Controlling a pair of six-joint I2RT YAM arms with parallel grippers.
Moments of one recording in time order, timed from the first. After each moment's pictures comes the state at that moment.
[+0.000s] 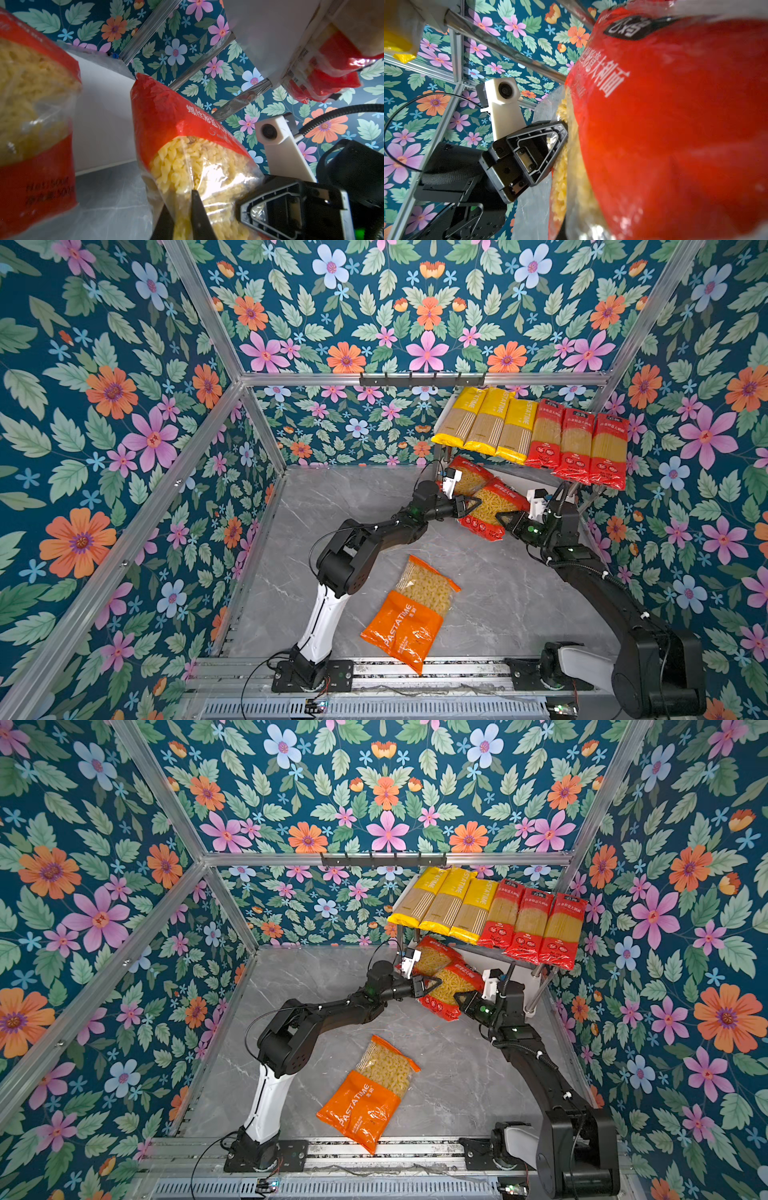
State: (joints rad) left arm -0.71 2.25 1.57 0.64 0.59 -0.80; right arm 0.01 1.21 0.72 0.07 -0.52 0.71
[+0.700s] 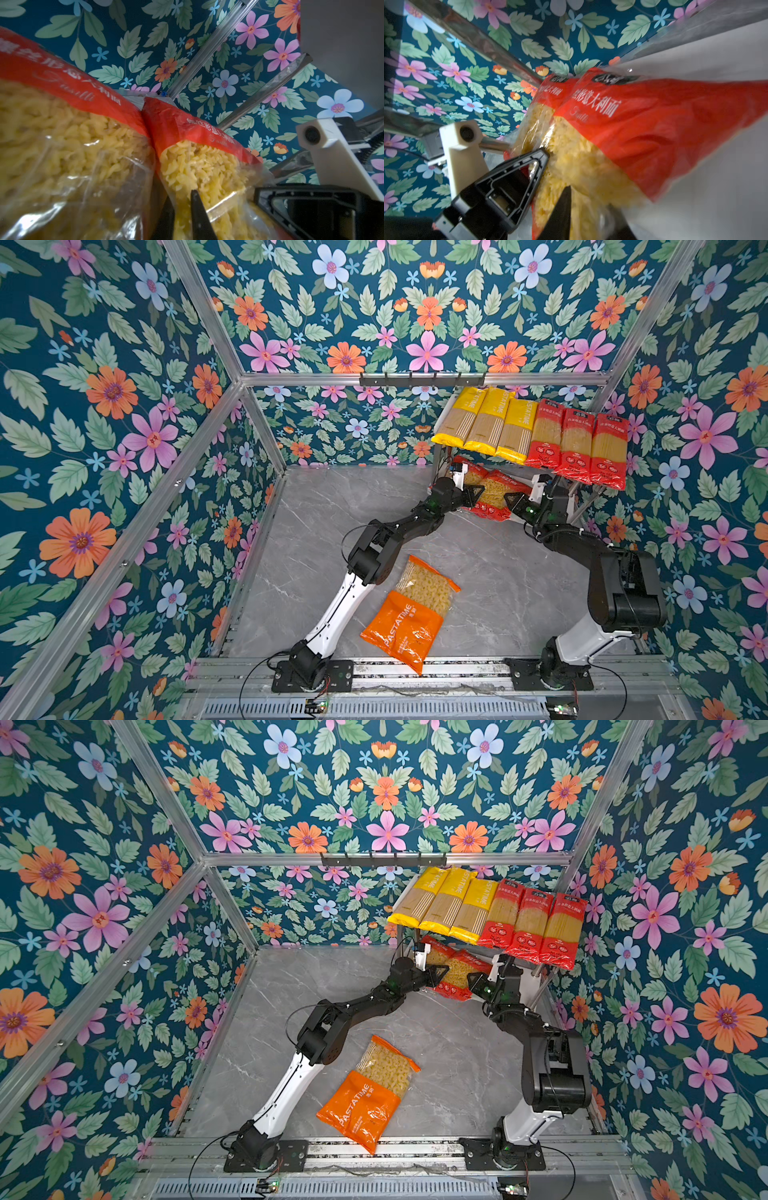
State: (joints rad) left arm -0.73 2.61 2.06 0.49 0.32 -0.68; right arm -0.08 1.65 0.92 0.32 -0.38 0.61
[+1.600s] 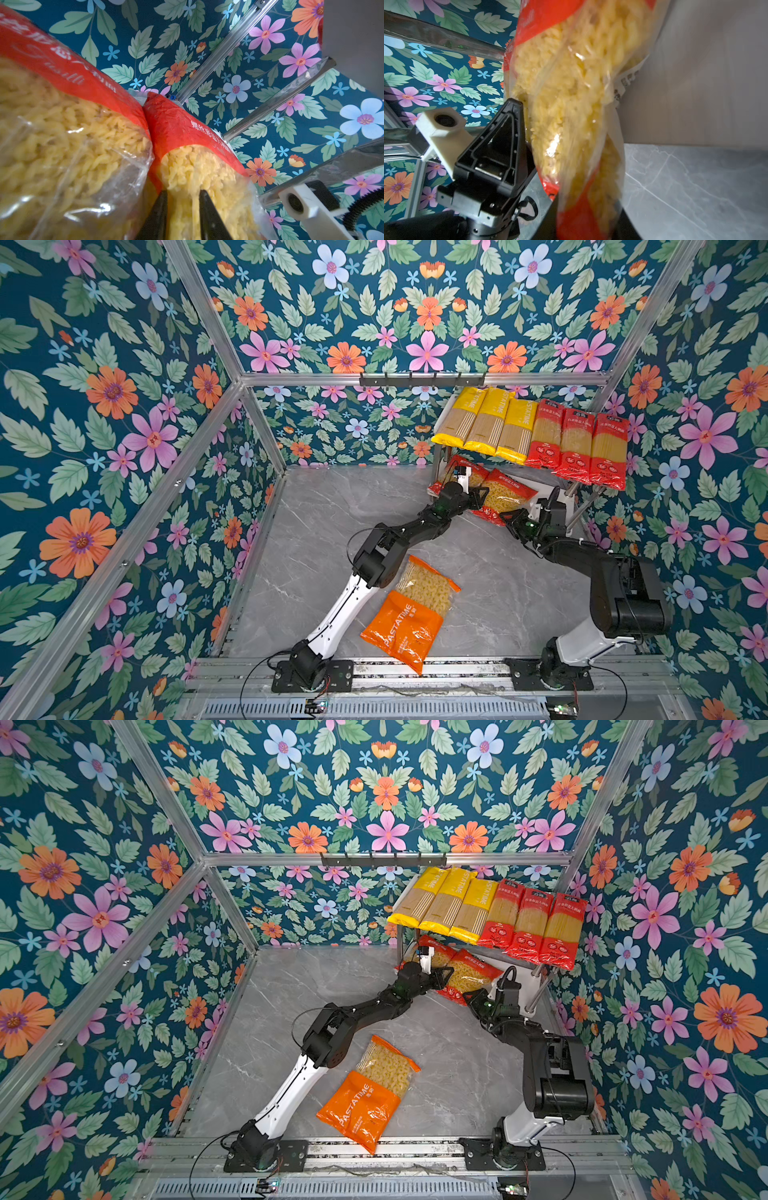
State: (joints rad) left arm -0.77 2.62 2.07 0.47 0.21 -0.69; right arm -0.08 1.61 0.77 0.28 -0.49 0.92
